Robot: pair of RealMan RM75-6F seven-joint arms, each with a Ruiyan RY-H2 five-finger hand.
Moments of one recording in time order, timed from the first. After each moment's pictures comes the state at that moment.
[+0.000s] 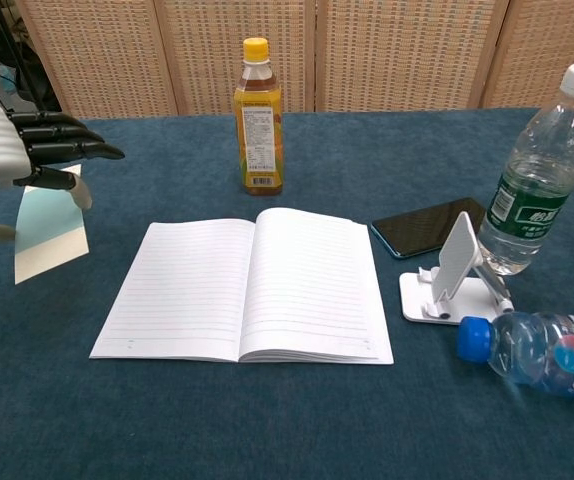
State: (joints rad) left arm -0.71 -1.27 0.13 -1.12 1.91 1.22 0.11; right arm 0.09 -1.15 0.09 -1.58 -1.43 1.45 -0.13
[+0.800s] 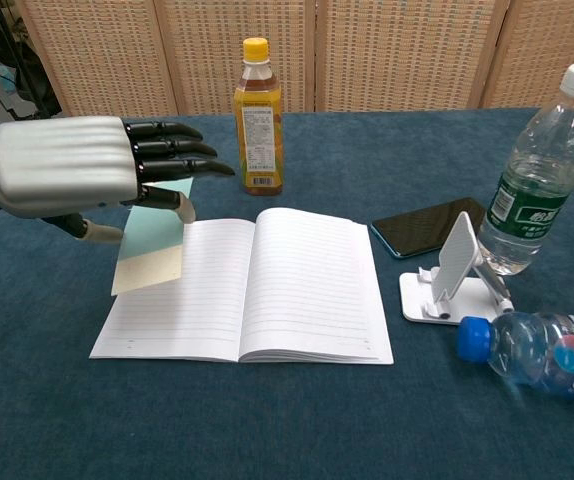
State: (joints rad) left arm -0.86 -1.49 0.13 -0.88 2.07 1.32 0.06; right arm 0.09 -1.14 0.10 -1.57 -1.39 1.43 -0.06
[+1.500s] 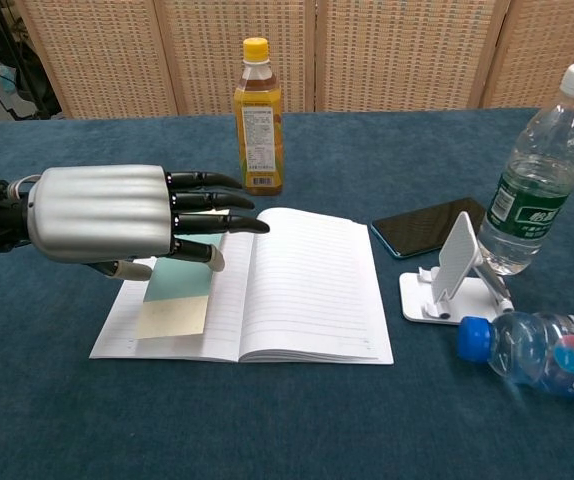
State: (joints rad) left arm -0.91 -1.59 0.20 -0.78 2.11 1.34 0.06; right arm 0.09 -1.12 0.11 -1.56 -1.39 1.43 -0.02
